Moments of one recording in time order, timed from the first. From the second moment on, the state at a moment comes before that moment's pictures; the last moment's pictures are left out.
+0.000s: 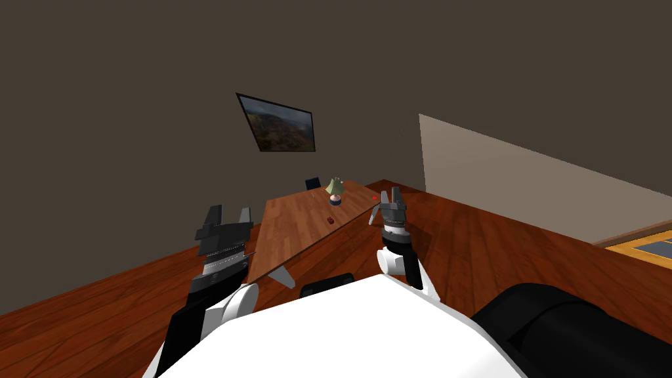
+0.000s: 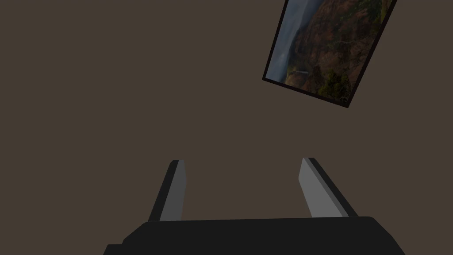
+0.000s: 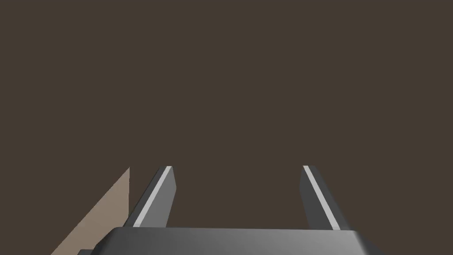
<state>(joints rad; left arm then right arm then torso) 0.52 0.02 0.01 -2.29 0.11 -0.48 0.05 0.50 0.00 -0.06 -2.31 -0.05 -0.59 0.12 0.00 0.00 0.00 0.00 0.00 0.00</state>
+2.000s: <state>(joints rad) 0.52 0.02 0.01 -2.29 0.11 -0.48 0.05 0.25 -0.17 -0.01 -1.91 -0.39 -0.19 -0.06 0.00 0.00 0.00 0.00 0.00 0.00</state>
